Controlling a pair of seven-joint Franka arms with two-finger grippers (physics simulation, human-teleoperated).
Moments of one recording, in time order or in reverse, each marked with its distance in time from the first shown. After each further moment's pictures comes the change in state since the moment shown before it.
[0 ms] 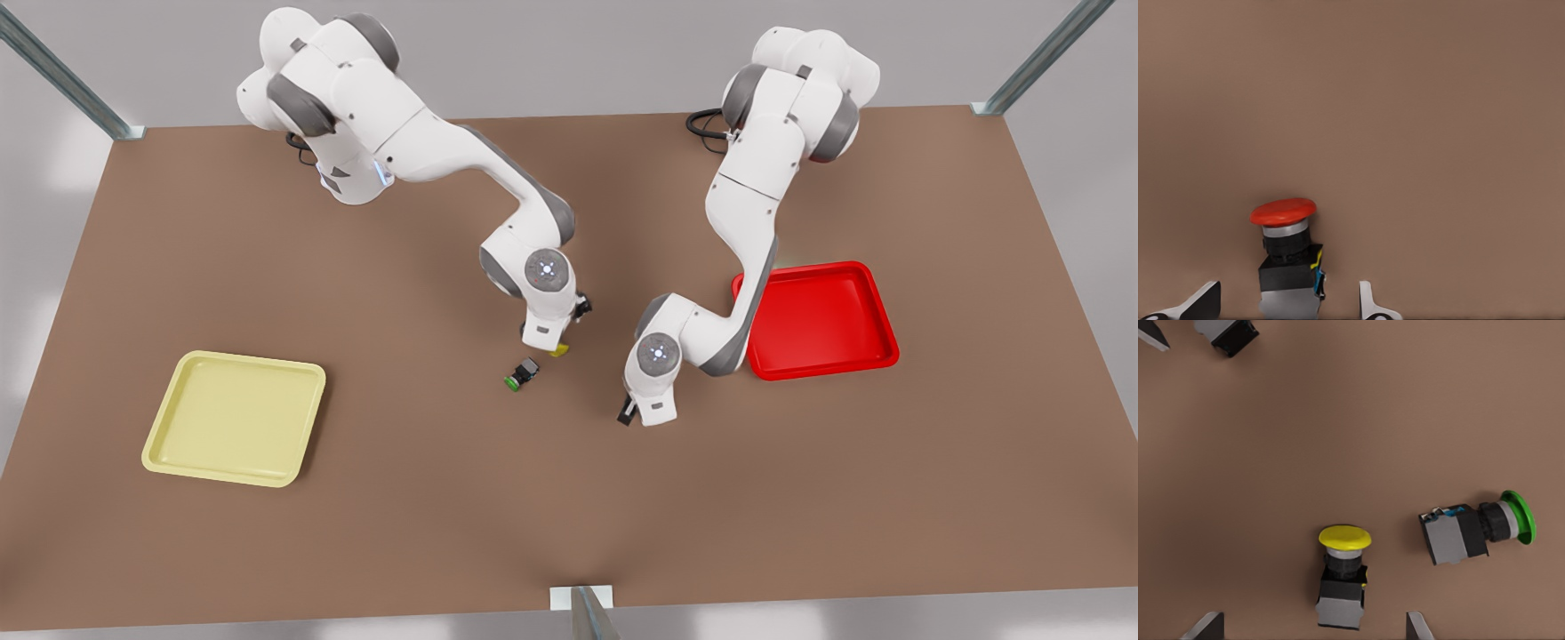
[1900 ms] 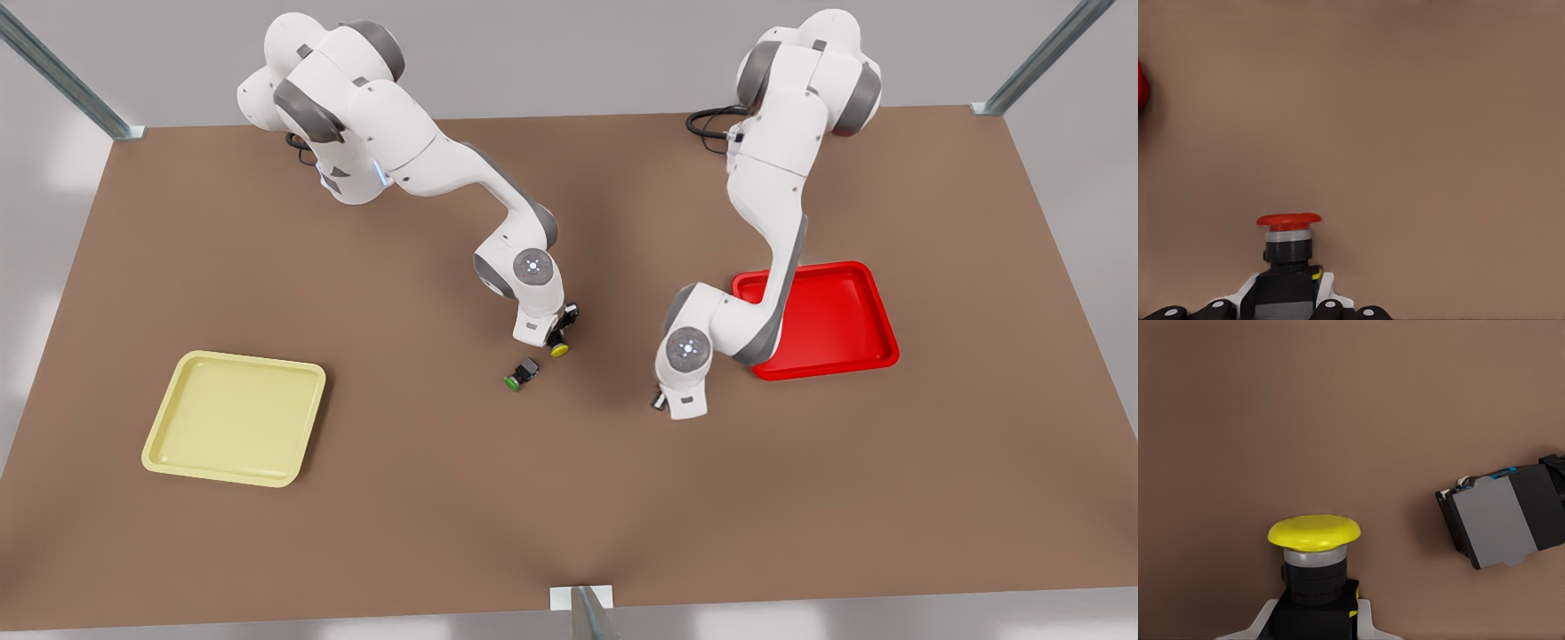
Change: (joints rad) left arm 0.005 -0.166 0.088 -0.176 0.008 -0.078 0.164; right arm 0.018 0.068 -0.010 -0.128 -0.067 0.242 0.113
